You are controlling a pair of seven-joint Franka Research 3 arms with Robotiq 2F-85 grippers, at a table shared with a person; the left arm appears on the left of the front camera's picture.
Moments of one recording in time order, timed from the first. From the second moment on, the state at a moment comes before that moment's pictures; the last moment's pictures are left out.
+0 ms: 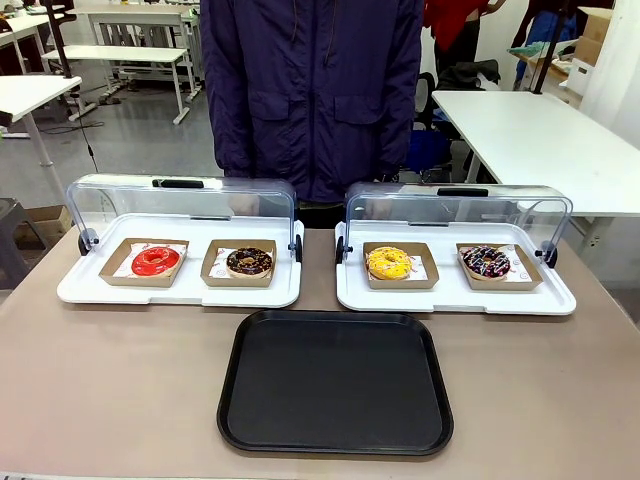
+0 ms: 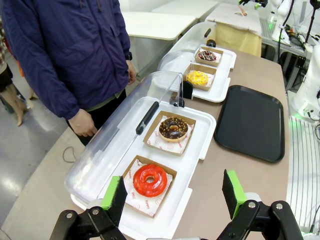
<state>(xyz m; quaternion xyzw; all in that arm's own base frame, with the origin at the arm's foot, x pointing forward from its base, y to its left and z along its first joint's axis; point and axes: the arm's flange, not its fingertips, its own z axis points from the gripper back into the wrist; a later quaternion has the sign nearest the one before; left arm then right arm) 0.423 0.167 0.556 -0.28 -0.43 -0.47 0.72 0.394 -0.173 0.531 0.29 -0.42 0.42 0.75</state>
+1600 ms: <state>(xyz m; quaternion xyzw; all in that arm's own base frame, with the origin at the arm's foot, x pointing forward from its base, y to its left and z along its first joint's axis) 0.423 0.167 0.556 -0.28 -0.43 -0.47 0.72 0.394 -0.173 0.531 0.29 -0.42 0.42 0.75</state>
